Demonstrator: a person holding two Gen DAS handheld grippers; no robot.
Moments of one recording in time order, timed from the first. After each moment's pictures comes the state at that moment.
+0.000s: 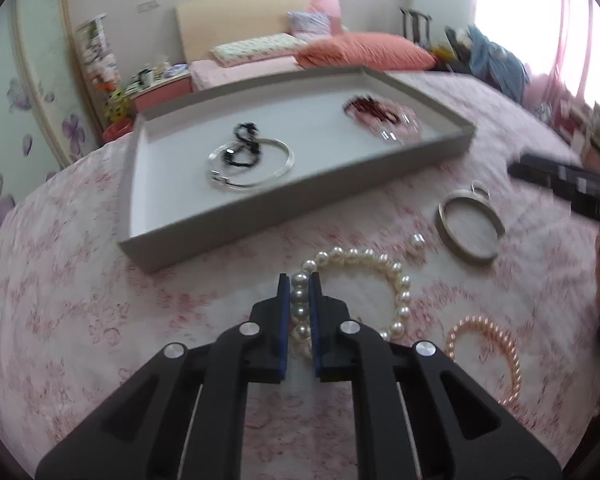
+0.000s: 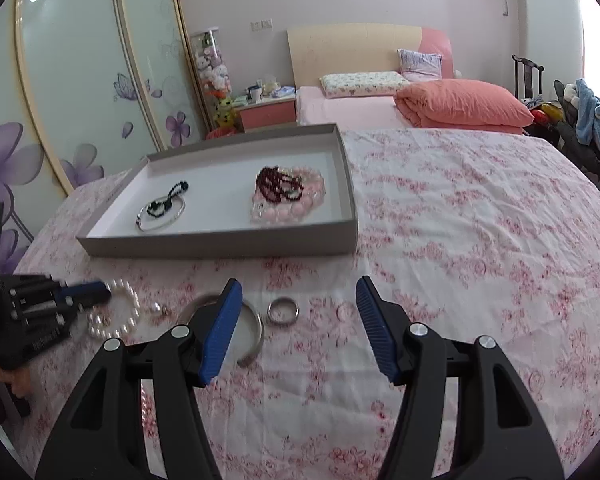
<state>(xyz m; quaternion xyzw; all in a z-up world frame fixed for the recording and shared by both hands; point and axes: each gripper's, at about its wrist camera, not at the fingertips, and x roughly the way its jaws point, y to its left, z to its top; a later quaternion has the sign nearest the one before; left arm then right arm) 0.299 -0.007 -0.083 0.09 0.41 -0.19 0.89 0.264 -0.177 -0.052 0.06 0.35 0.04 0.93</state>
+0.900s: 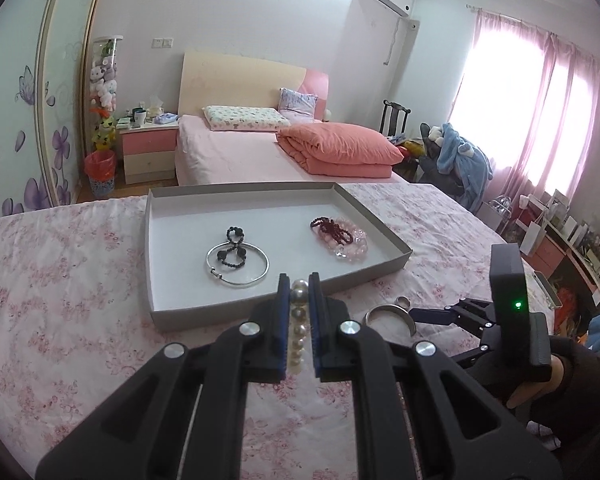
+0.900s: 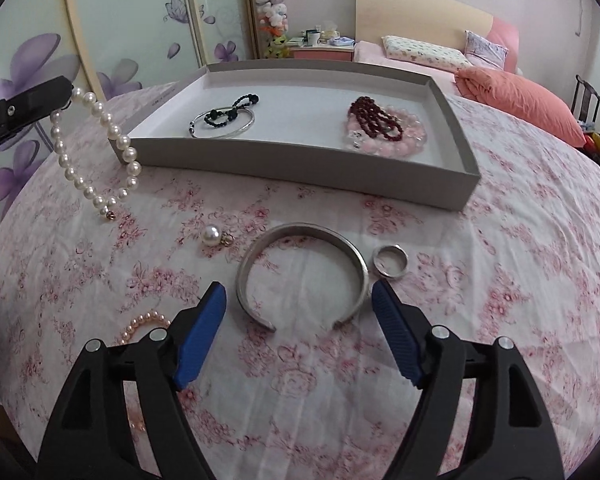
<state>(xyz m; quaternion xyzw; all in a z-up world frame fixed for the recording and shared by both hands) 0.275 0.022 -0.003 -0.03 0.30 -0.25 0.92 0.274 -0.113 -0.079 -0.03 0.43 0.12 0.89</state>
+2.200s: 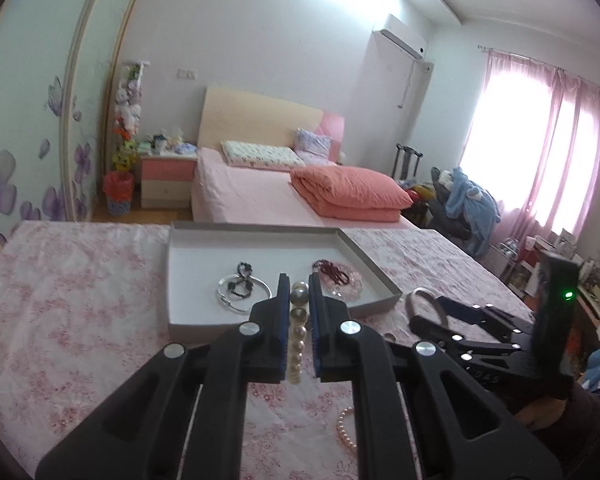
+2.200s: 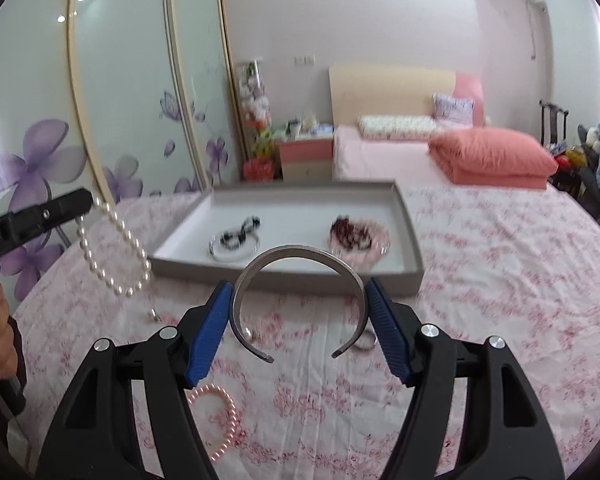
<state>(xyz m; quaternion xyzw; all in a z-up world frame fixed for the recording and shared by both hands) 0.235 0.034 0.030 -0.07 0.23 -0.21 0.95 0.231 -0.122 -0.003 0.03 0.26 0.09 0.96</state>
